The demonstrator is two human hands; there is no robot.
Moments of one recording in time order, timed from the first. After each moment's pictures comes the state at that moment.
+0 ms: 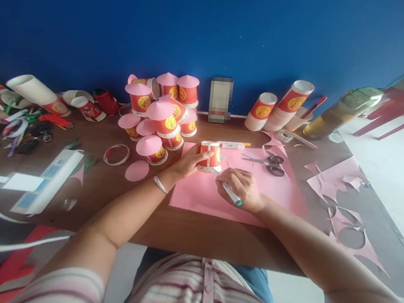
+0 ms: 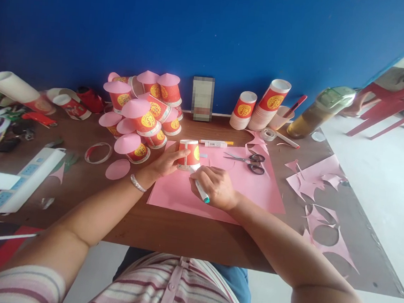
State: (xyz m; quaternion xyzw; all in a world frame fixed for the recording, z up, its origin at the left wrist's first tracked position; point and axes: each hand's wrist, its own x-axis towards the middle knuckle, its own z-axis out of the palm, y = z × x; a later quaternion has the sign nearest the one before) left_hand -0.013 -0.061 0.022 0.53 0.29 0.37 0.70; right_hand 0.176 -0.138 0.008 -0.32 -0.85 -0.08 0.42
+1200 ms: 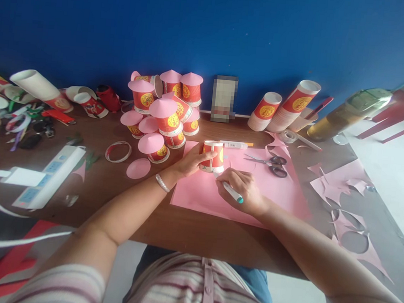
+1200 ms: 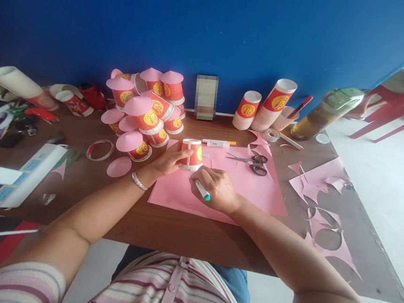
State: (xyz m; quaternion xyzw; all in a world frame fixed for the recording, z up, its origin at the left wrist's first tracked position) left_hand -0.013 -0.054 0.004 0.50 0.27 0.36 0.74; right_hand 0.171 -0.144 0.019 -0.34 -0.85 0.01 0.41
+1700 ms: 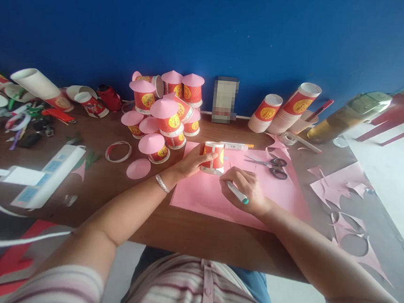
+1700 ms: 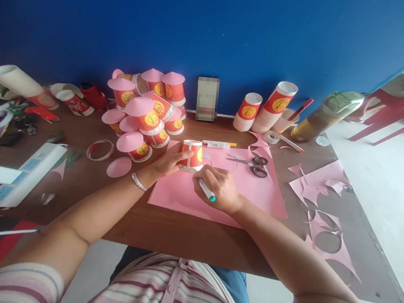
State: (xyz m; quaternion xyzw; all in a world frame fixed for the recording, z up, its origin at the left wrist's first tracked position) left_hand -0.015 -0.051 0.000 0.51 0.26 0.36 0.74; right_hand 0.174 -0.142 0.018 -0.35 -0.83 0.00 0.44
